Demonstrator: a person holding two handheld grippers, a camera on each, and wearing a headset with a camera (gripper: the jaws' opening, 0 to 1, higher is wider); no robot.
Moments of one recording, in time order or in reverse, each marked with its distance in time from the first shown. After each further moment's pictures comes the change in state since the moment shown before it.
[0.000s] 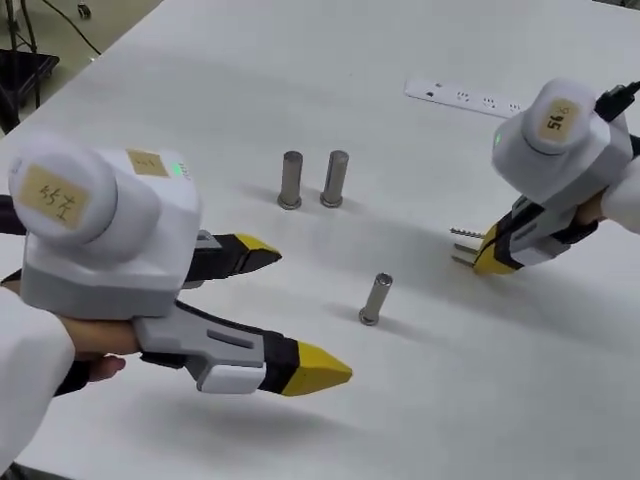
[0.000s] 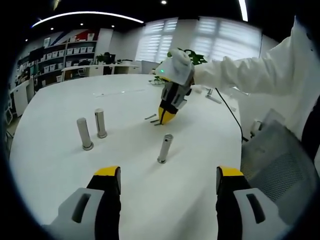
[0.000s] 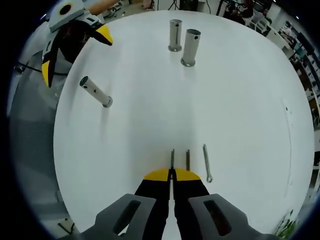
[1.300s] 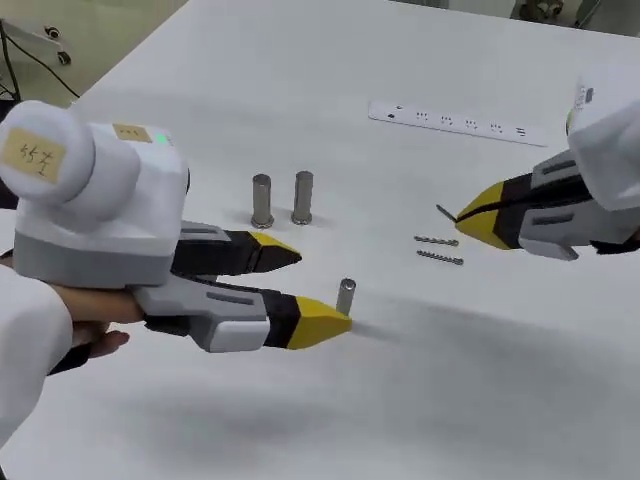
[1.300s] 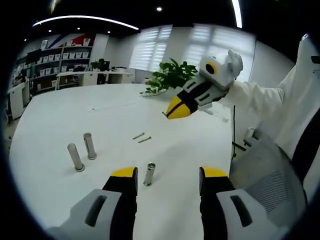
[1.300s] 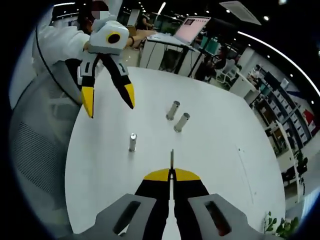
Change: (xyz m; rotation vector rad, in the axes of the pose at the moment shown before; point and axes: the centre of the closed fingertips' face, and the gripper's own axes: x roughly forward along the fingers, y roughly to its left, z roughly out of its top) left arm 0.001 -0.029 0.053 0.002 -0.078 -0.066; right arm -0.114 0.043 0.048 -0.072 -0.441 -0.359
